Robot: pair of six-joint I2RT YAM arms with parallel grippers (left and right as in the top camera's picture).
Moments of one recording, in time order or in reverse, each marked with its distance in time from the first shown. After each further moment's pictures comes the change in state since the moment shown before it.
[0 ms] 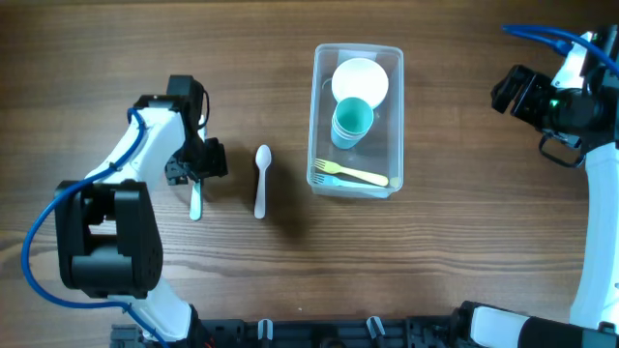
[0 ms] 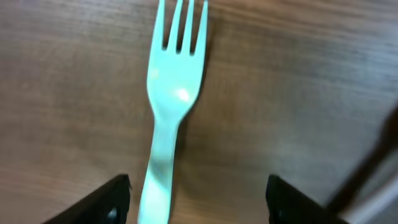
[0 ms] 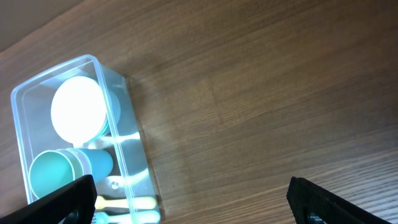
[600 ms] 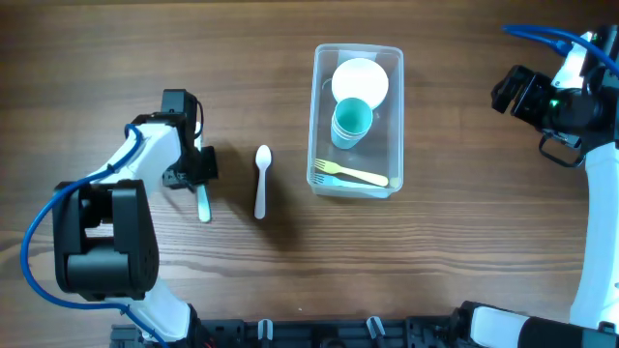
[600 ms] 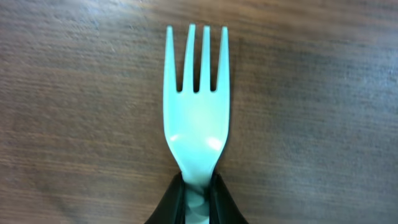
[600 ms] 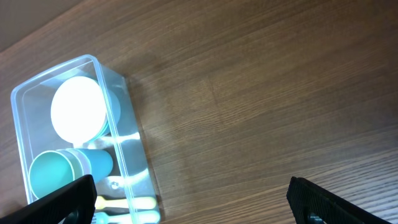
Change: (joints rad) left arm 0.040 -0.008 -0.113 0.165 -0.005 0.066; right arm 0.000 0.000 0.000 0.000 0.000 0.000
